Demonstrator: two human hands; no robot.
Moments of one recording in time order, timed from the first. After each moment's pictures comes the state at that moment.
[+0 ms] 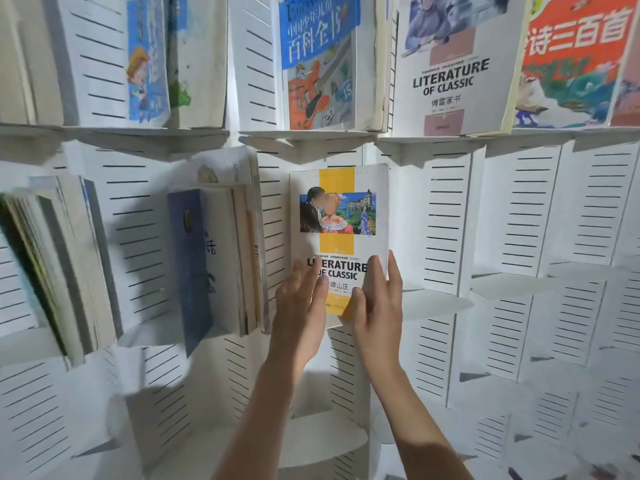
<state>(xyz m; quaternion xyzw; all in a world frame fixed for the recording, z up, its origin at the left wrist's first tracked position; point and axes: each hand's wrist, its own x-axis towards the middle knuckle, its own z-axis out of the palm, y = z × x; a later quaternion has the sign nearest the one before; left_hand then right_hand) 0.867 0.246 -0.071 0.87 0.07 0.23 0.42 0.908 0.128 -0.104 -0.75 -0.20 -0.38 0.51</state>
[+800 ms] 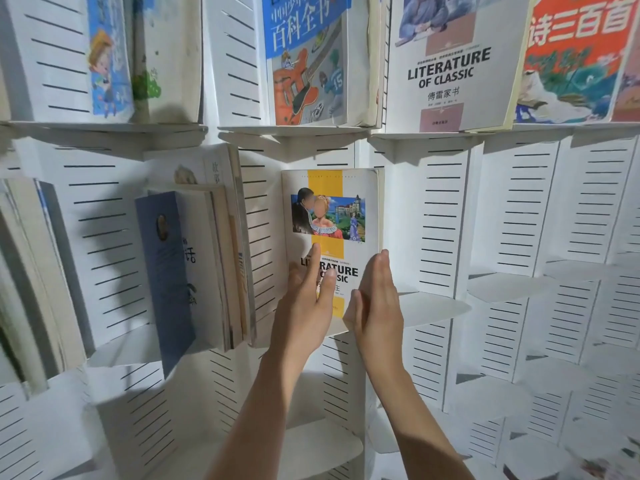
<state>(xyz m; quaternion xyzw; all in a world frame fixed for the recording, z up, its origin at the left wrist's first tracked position) 0.889 0.238 -0.061 0.88 0.05 0.19 0.43 0.931 0.119 -0.107 -0.78 -0.20 -0.38 0.45</state>
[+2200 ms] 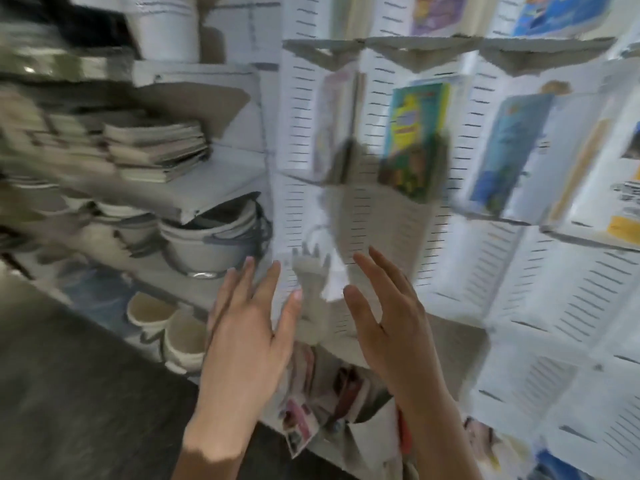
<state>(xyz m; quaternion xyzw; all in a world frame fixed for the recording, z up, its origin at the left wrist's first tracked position) 0.325 0.398 -0.081 0.84 0.41 0.29 0.18 0.473 0.304 -0.092 -0.74 -0.49 -0.07 0.46</state>
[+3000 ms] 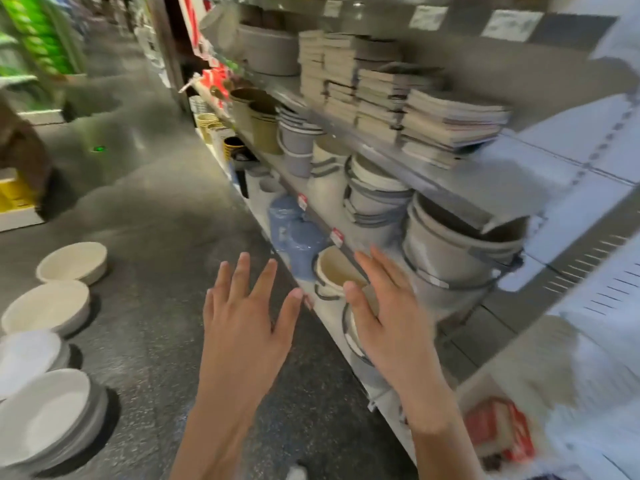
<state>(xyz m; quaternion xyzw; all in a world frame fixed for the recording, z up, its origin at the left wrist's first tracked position) -0.054 0.650 -0.143 0.69 0.66 0.29 0.09 0.131 0.656 -0.137 -0.60 -0.69 0.10 0.39</state>
